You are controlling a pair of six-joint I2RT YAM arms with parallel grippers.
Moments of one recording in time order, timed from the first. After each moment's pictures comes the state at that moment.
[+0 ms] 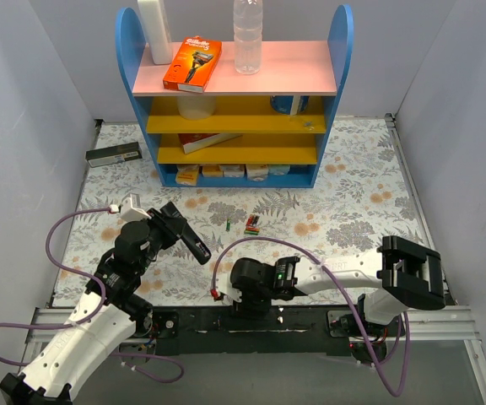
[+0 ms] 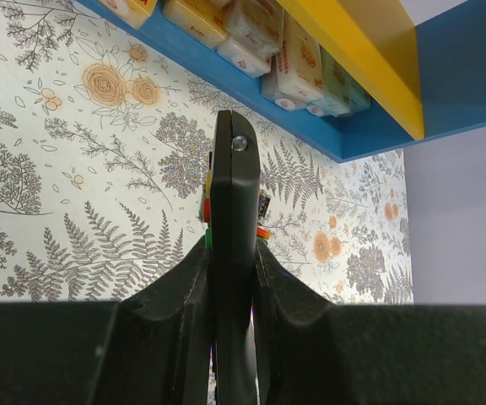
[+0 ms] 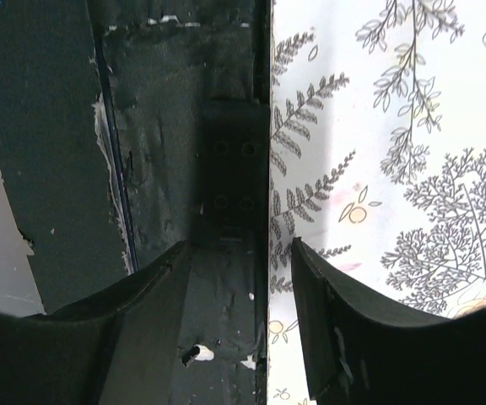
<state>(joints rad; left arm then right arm) -0.50 0.48 0.47 -0.32 -0.22 -0.92 1.42 1.52 0.82 -0.39 -0.17 -0.12</state>
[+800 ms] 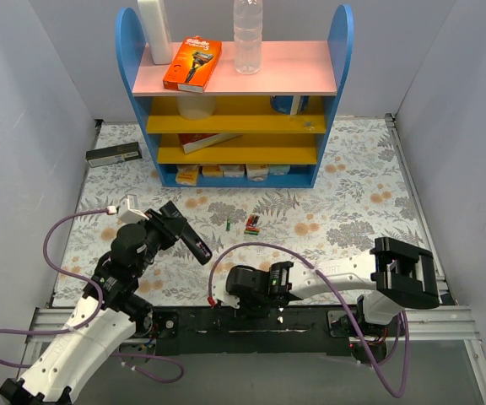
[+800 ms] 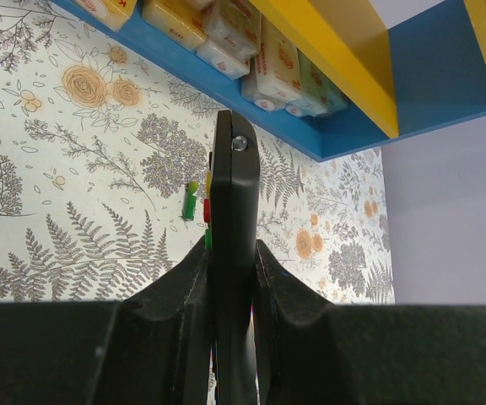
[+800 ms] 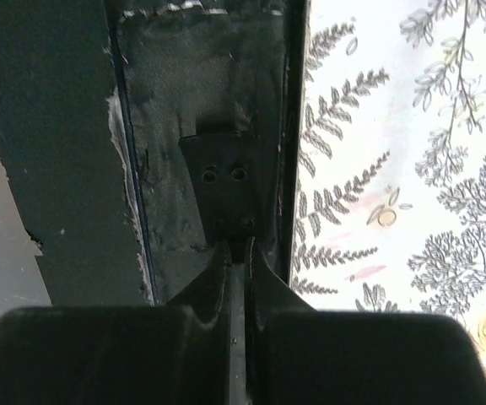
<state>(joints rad) -0.50 0.44 0.47 -0.32 -0.20 -0.93 1.47 1.58 0.86 -0.43 -0.14 -0.10</state>
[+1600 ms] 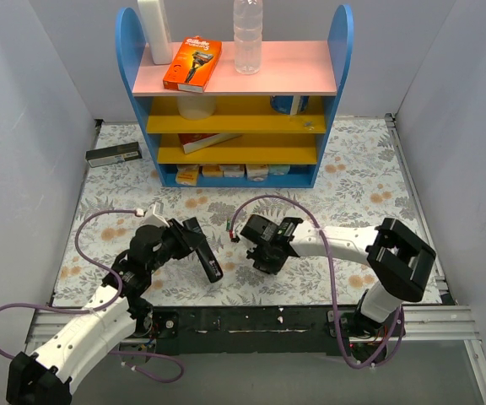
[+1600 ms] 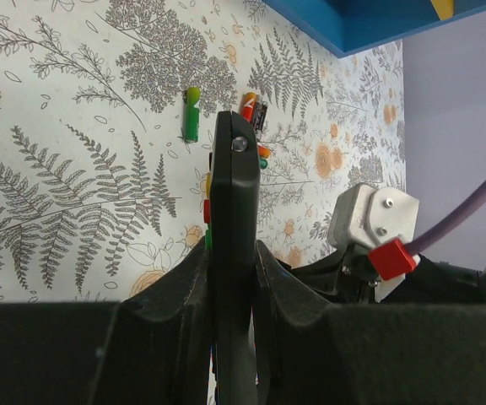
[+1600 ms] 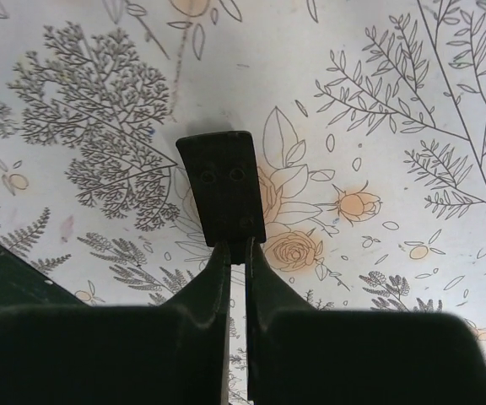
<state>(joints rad) -0.50 0.57 0.30 -0.13 0.04 -0.94 1.09 1.60 0.97 -0.65 0.02 0.02</state>
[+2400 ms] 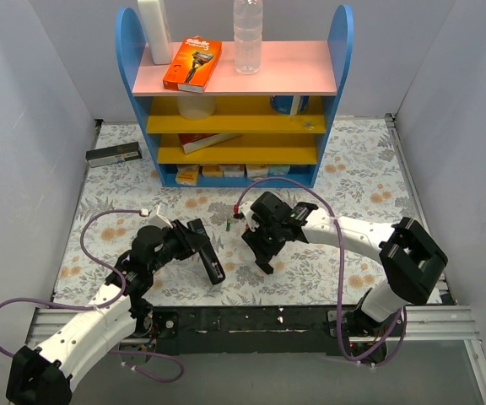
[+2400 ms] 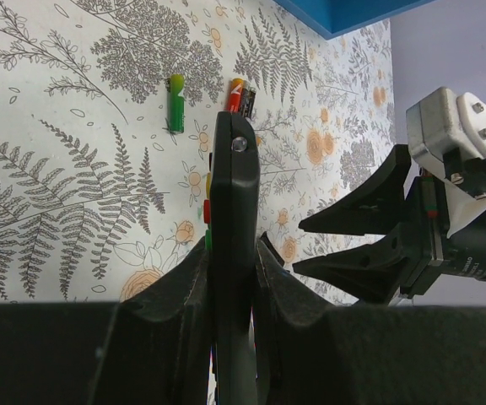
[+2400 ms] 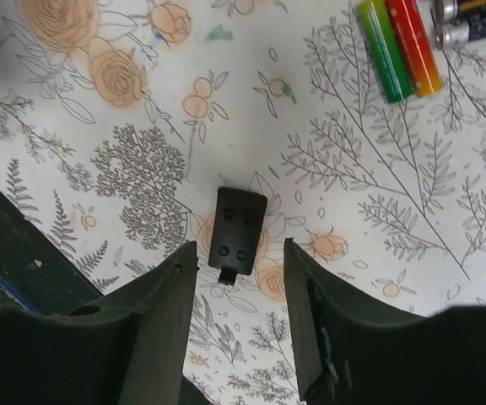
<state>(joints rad) -0.50 0.61 0.25 -0.03 0.12 -0.93 0.94 1.56 1.01 -0.58 -0.15 0.04</state>
